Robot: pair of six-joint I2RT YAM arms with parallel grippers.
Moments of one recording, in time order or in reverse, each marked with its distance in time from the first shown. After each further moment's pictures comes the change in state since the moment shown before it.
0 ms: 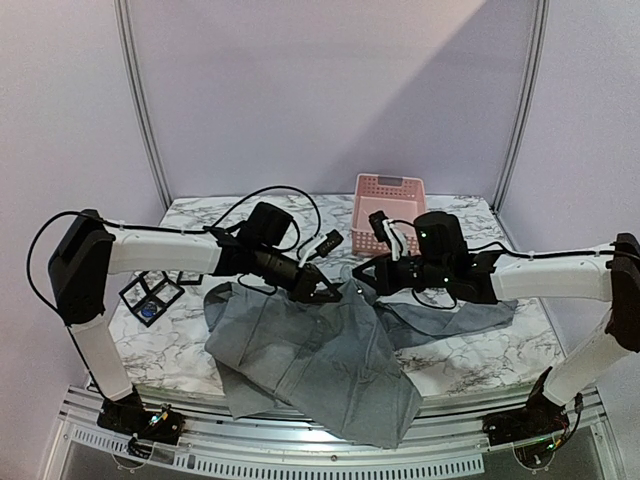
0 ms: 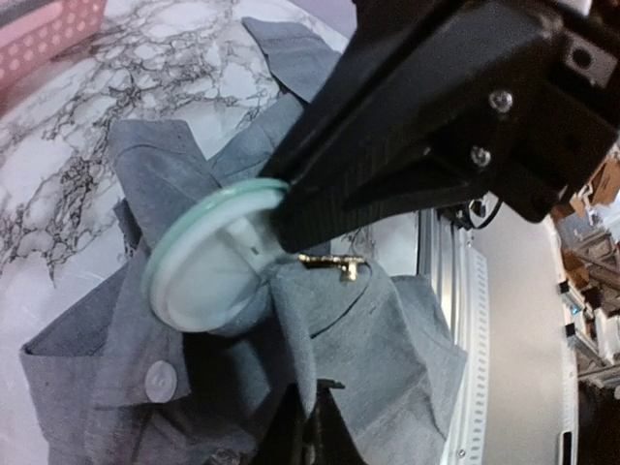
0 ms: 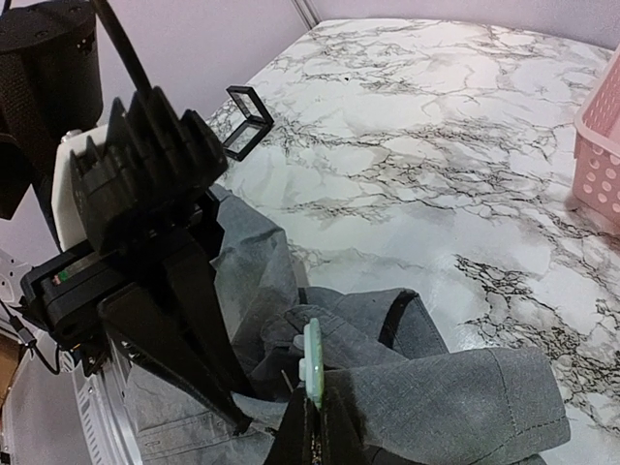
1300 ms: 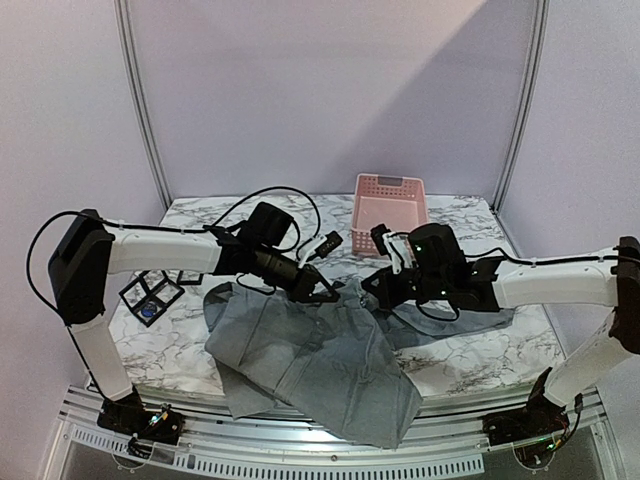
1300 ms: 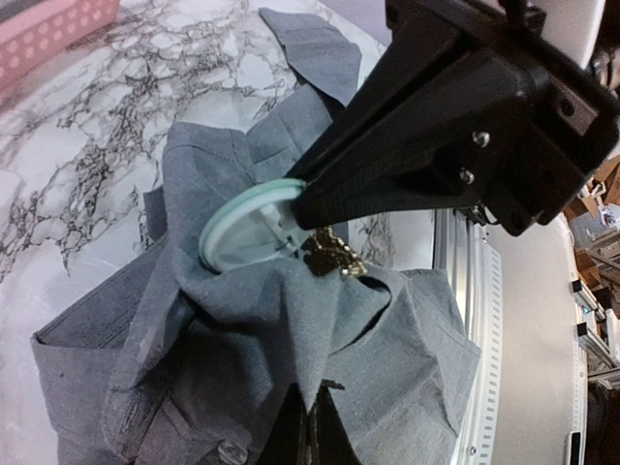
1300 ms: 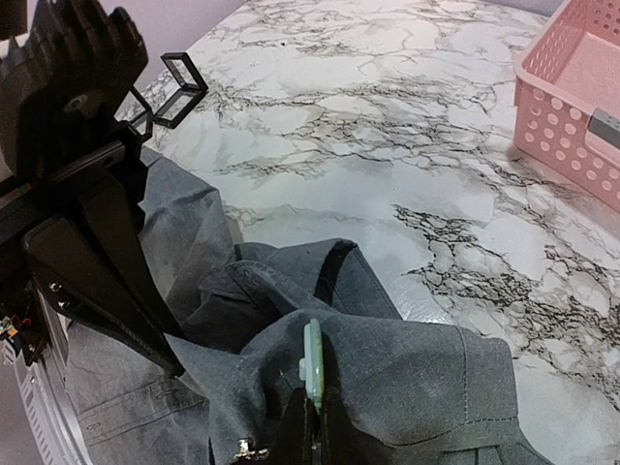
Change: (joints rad) left arm 0.000 0.000 0.008 -0.039 -0.043 0.018; right arm 0.052 -0.024 -0.027 -0.110 0.183 -0.036
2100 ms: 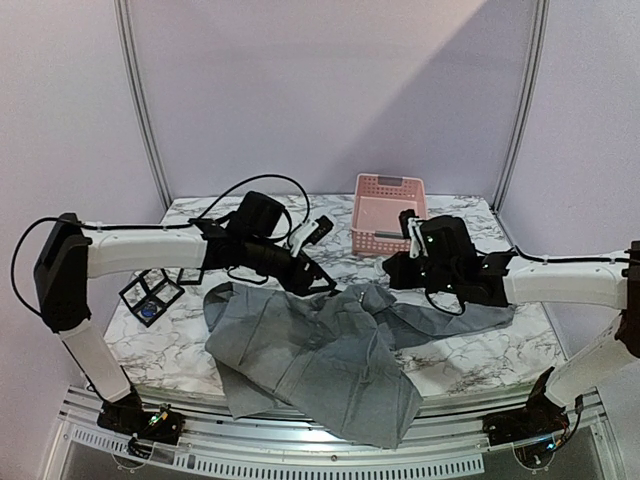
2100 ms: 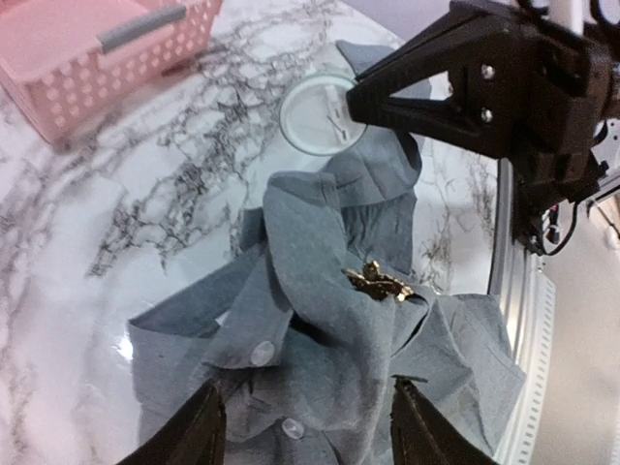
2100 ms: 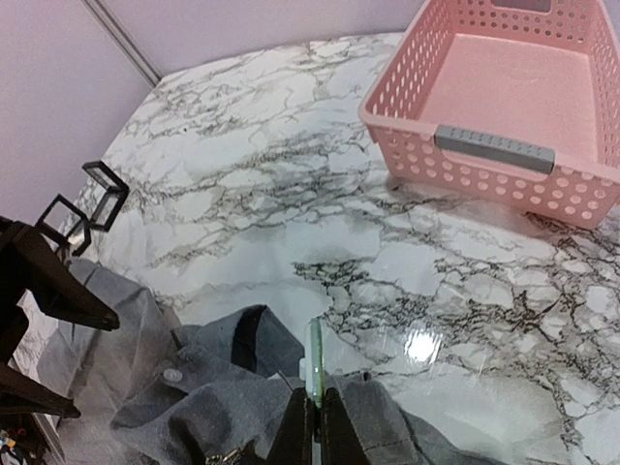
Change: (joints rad) left arm 0.004 -0.076 0.001 -0.037 -0.198 -0.002; right arm -0.038 -0.052 -0.005 -0.037 0.220 0.163
